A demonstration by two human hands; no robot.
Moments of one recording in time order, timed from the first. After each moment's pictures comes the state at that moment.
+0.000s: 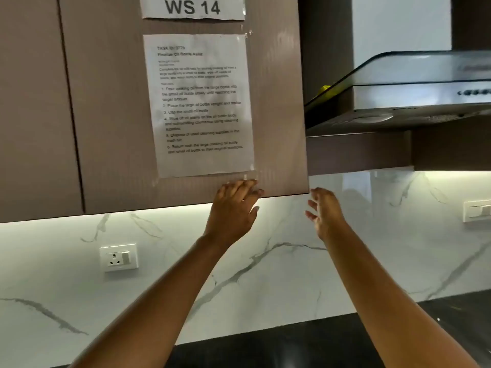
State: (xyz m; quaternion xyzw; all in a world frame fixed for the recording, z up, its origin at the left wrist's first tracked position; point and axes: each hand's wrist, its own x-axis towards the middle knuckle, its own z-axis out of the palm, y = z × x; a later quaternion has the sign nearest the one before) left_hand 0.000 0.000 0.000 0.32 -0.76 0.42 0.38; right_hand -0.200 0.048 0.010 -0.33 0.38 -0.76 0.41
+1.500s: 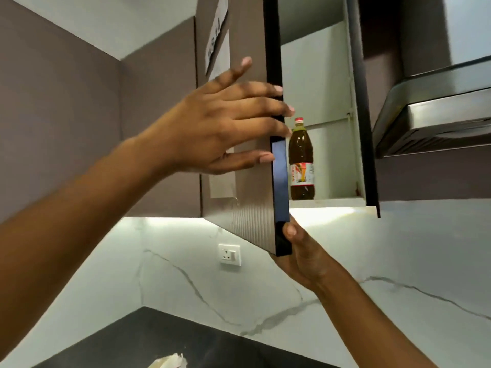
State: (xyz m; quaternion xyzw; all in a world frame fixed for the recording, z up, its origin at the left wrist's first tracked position) left_hand -0.013 0.295 0.178 0.20 -0.68 0.71 0.04; right_hand -0.140 0.177 0.012 -0.74 -0.07 -0.40 0.54
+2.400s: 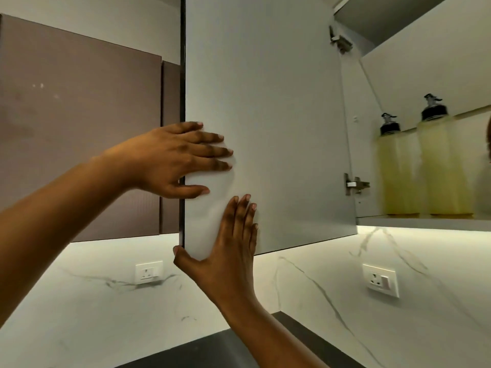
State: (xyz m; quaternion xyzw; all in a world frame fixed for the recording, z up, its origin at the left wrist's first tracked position) left_hand 0.176 0.472 0.206 0.58 -0.50 0.58 -0.30; right_hand 0.143 0.337 0.016 -0.77 -0.02 -0.60 0.22
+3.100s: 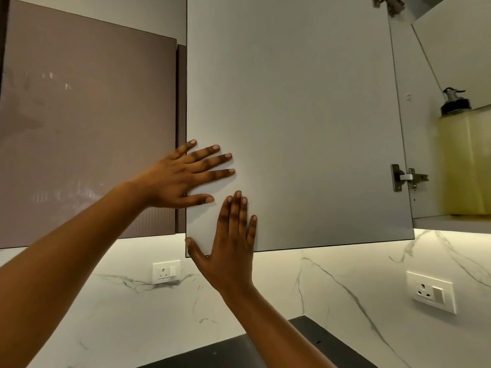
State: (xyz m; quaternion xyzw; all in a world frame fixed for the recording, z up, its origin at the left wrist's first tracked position) left_hand 0.327 0.463 0.181 0.64 -0.47 0.55 -0.24; right_hand 0.288 0.327 0.020 -0.77 0.01 -0.63 0.10
